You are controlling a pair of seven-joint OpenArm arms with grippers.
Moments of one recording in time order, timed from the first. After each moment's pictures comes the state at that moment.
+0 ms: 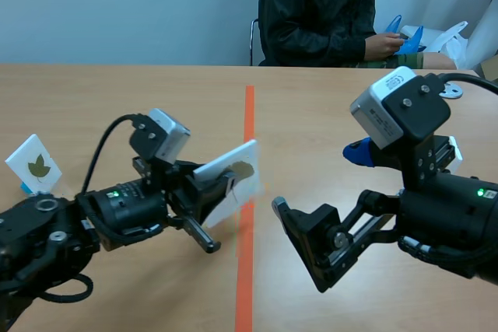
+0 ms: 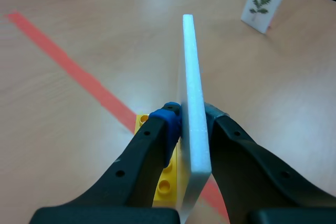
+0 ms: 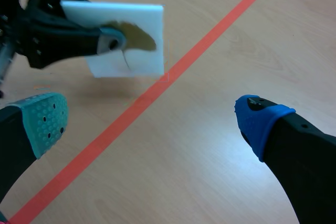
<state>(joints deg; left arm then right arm) 2.7 -21.3 24.0 77.8 -12.6 -28.5 -11.0 -28.8 24.9 -6.5 116.5 12.5 23.7 -14.0</state>
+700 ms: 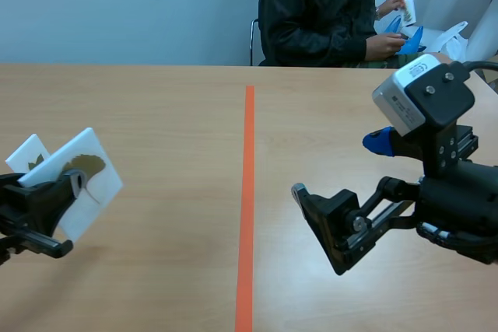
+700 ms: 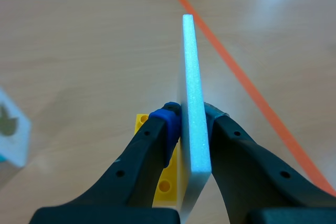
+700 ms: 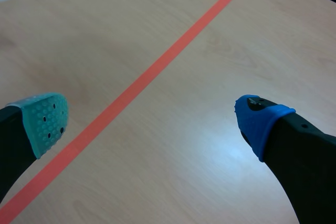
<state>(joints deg) 31.0 -19.6 -12.2 97.6 -18.6 -28.3 -7.0 -28.8 24.9 -3.0 116.5 12.5 23.6 -13.9</state>
